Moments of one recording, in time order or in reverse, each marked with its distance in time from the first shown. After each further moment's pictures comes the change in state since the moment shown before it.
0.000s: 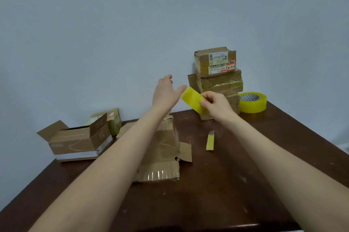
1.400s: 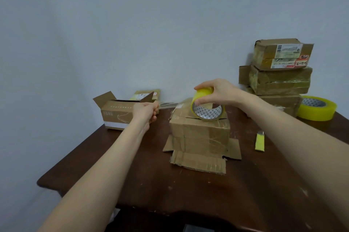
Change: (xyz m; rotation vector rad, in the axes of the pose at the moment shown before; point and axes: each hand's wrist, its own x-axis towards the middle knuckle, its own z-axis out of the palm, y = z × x) left_hand -0.059 -0.187 -0.106 -0.709 0.282 -0.736; right_hand 0.032 -0.086 0.101 -0.302 -0.518 -0.310
